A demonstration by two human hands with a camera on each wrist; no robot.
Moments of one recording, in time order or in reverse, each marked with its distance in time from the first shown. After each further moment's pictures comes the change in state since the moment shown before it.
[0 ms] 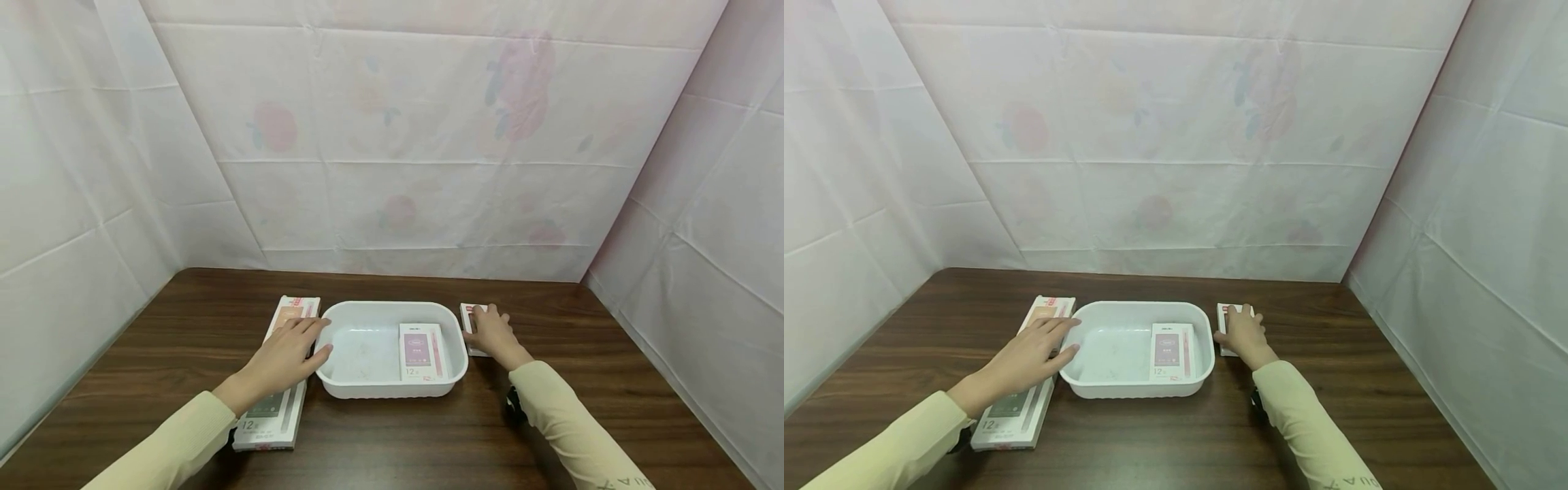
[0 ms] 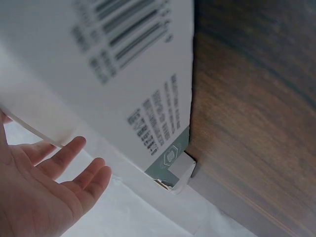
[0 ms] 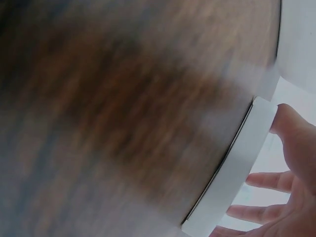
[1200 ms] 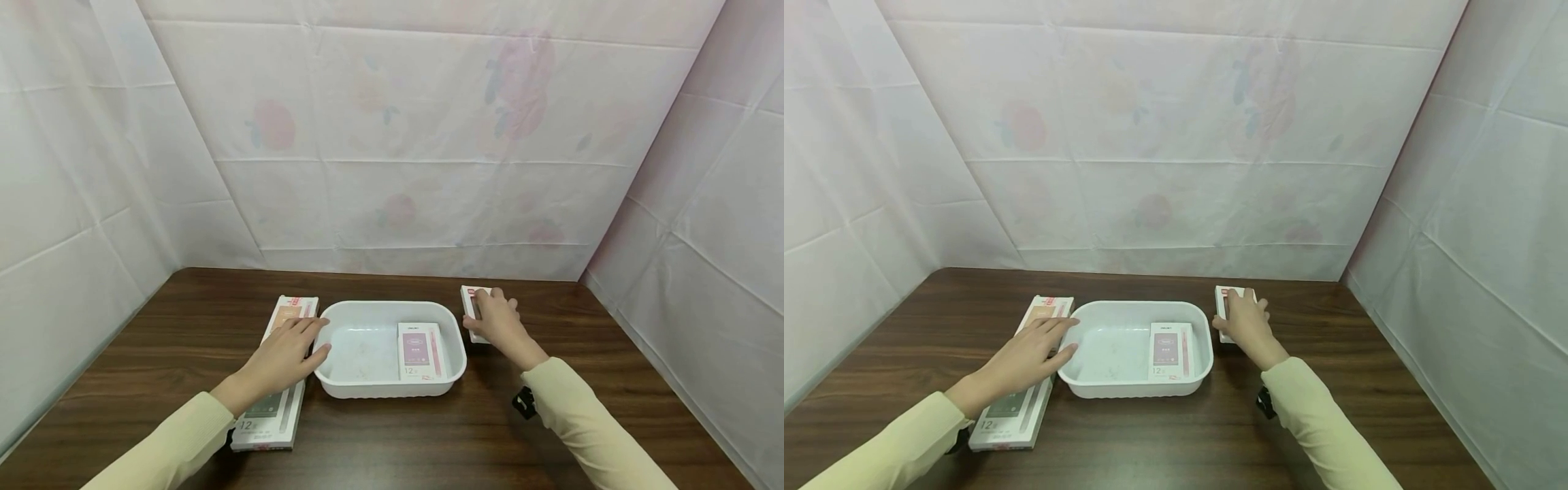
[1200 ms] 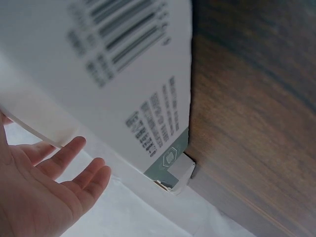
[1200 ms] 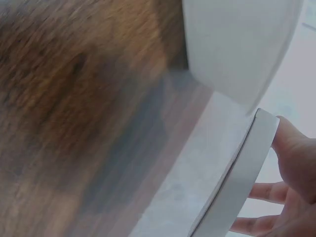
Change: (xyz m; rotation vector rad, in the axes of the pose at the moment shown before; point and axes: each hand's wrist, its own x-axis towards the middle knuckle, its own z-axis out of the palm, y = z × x) left_hand 0.000 -0.001 0.002 -0.009 0.001 -0.006; right_hand -0.020 -0.021 -0.045 -0.007 0.098 -0.052
